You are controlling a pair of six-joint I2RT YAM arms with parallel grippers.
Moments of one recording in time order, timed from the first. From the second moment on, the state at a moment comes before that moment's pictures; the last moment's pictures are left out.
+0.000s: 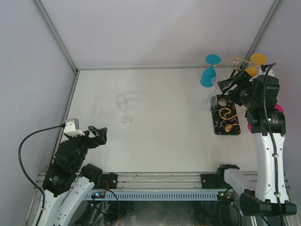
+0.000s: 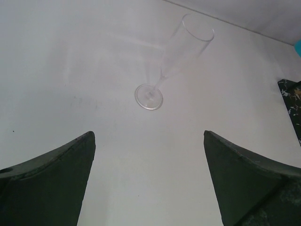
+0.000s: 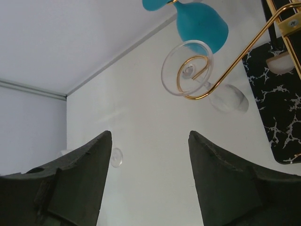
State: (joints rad) left arm -0.44 0.16 0.66 -0.75 -0.32 -0.45; right arm -0.06 0.97 1.39 -0.81 -0.16 0.65
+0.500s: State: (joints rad) left arm -0.44 0.17 0.66 -0.75 -0.34 -0.45; right arm -0.14 0.97 1.25 -0.69 -0.09 0.72
